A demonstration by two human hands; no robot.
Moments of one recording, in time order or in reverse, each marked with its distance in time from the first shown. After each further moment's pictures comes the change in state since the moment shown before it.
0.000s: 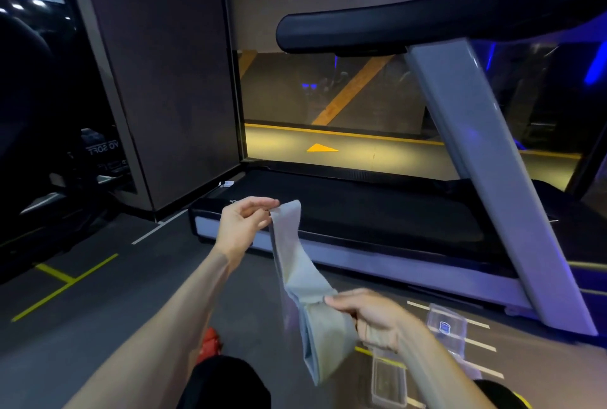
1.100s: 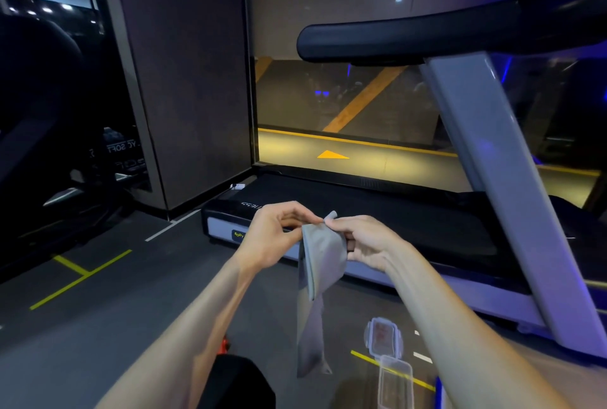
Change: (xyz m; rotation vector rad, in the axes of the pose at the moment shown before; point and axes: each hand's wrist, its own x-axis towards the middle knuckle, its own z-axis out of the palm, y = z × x) left_hand -0.034 0.034 0.010 0.280 -0.298 0.348; right_hand 0.010 -0.110 0.064 -0.276 0.193 -0.241
